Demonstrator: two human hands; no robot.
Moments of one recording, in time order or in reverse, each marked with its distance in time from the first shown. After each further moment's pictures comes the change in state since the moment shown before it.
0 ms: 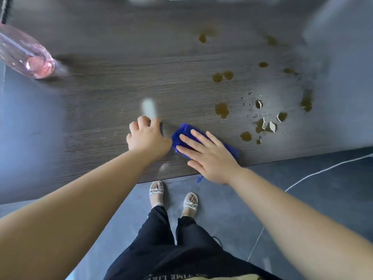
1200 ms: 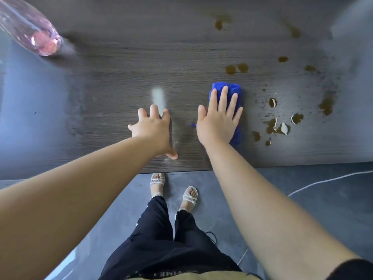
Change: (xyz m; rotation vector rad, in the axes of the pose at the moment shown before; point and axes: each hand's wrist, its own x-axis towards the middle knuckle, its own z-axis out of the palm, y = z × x) left_hand 0.002 0.009 0.000 0.376 -0.205 0.039; right_hand 0.075 0.012 -0.008 0.126 -0.077 0.910
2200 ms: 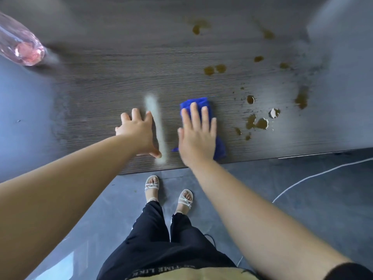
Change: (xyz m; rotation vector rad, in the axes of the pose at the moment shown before) left_hand -0.003 0.005 -0.001 -0.027 -0.006 -0.031; right_hand -0.044 0.017 0.013 -0.012 0.116 -0.221
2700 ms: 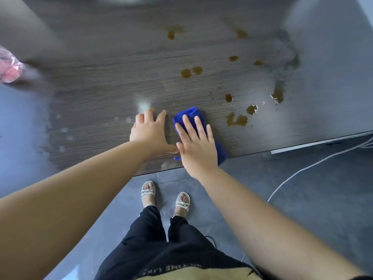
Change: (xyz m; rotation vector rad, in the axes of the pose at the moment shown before) left_hand -0.003 0.065 0.003 -0.155 0.138 0.147; right_hand -0.025 0.054 -0.007 -0.014 0.015 -0.153
